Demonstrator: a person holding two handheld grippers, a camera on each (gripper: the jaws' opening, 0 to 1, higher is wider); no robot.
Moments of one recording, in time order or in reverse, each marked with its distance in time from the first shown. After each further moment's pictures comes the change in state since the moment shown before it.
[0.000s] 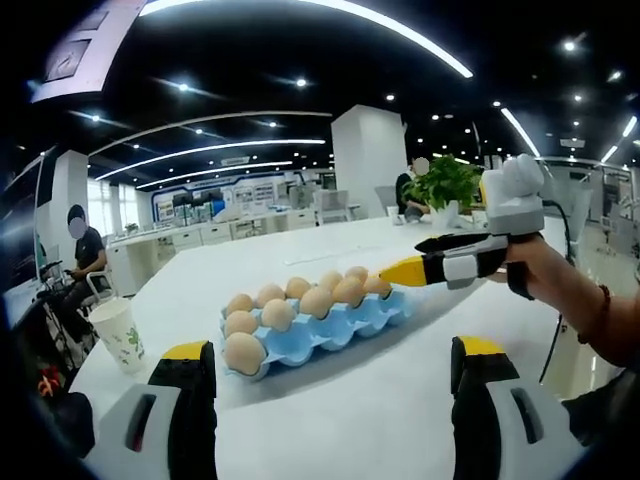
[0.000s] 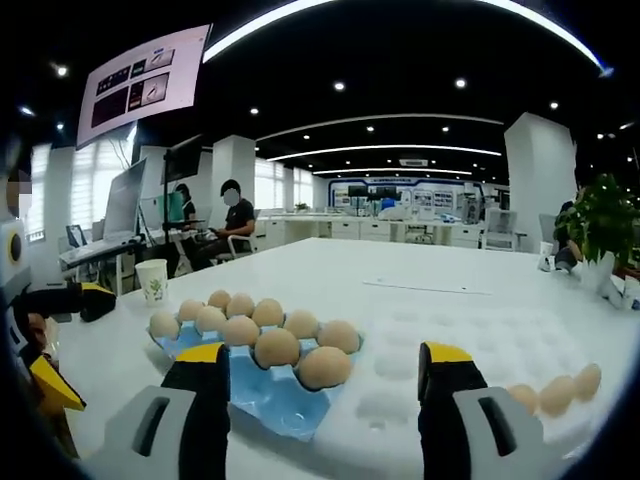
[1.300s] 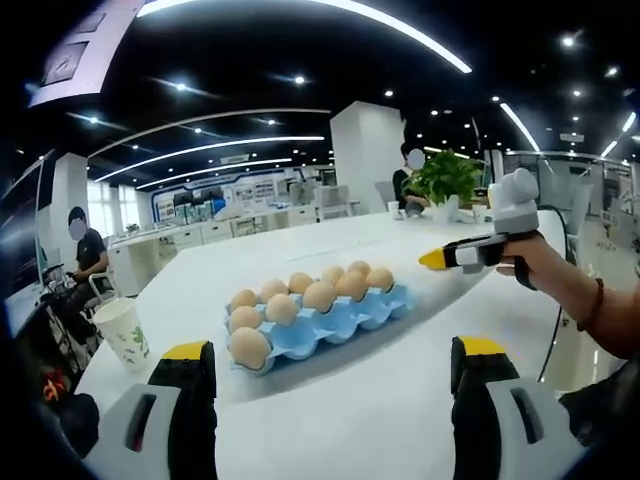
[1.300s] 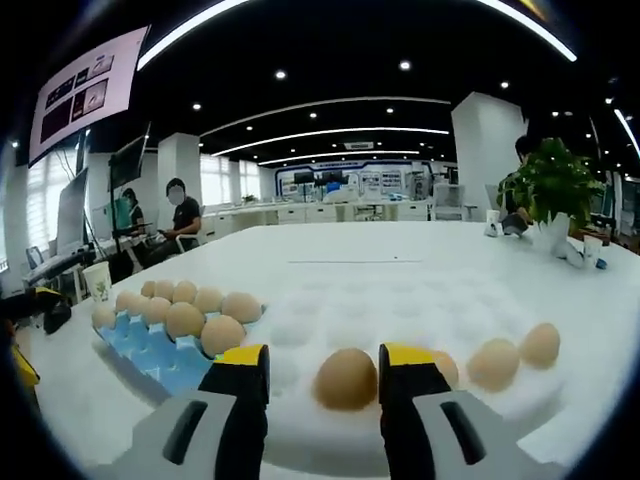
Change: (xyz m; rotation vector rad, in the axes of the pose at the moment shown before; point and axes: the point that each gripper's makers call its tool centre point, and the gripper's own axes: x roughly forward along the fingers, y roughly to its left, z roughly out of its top) left arm -0.004 0.005 -0.008 0.032 0.040 0.015; right arm -0.018 -0.080 -0.035 0.103 0.065 -0.221
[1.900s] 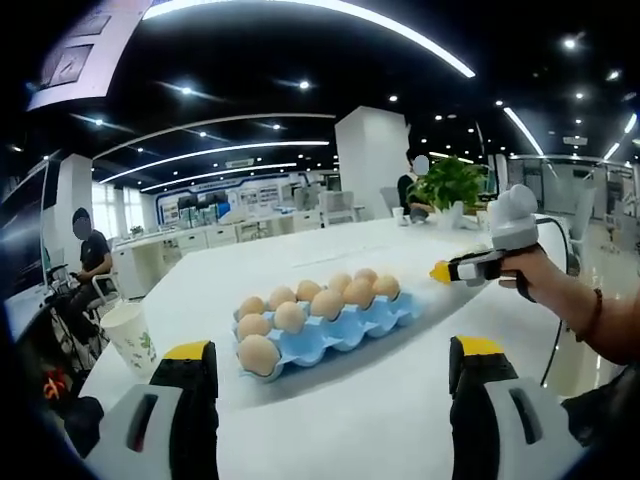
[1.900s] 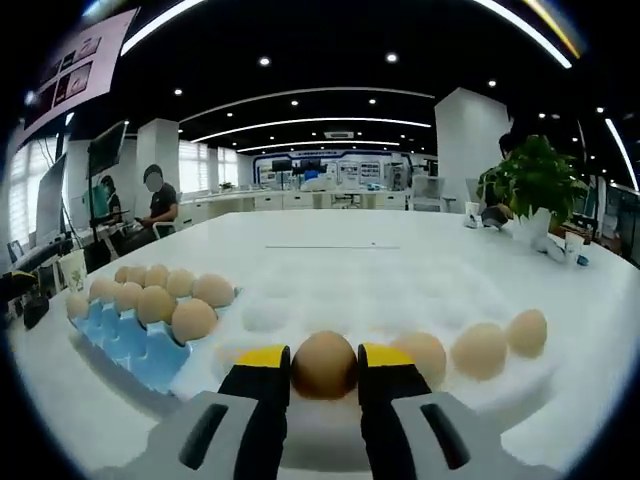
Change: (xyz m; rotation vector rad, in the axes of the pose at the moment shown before) left arm -0.005 0.008 0.008 -0.011 -0.025 0.017; right arm 0.004 -0.011 -0.013 -0.014 0.051 -0.103
